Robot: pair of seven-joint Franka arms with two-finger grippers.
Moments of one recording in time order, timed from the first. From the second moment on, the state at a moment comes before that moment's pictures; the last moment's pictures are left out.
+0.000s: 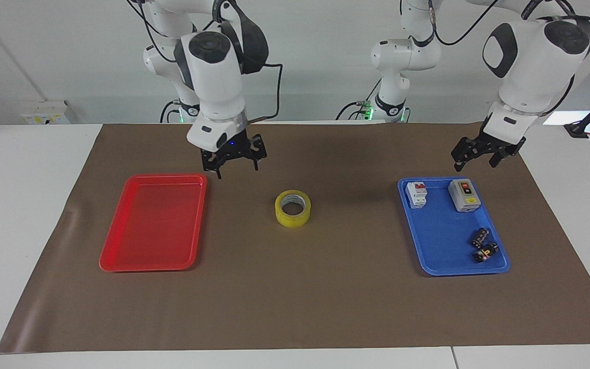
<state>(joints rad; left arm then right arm) -0.06 0.01 0.00 -1.67 0.03 1.71 -0.10 0.50 0.18 -0.06 -1.68 0.01 1.90 0.17</state>
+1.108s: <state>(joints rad) -0.02 0.00 0.00 -1.63 0.00 1.61 -0.04 0.63 0.37 -0.07 -1.97 0.01 2.44 0.18</state>
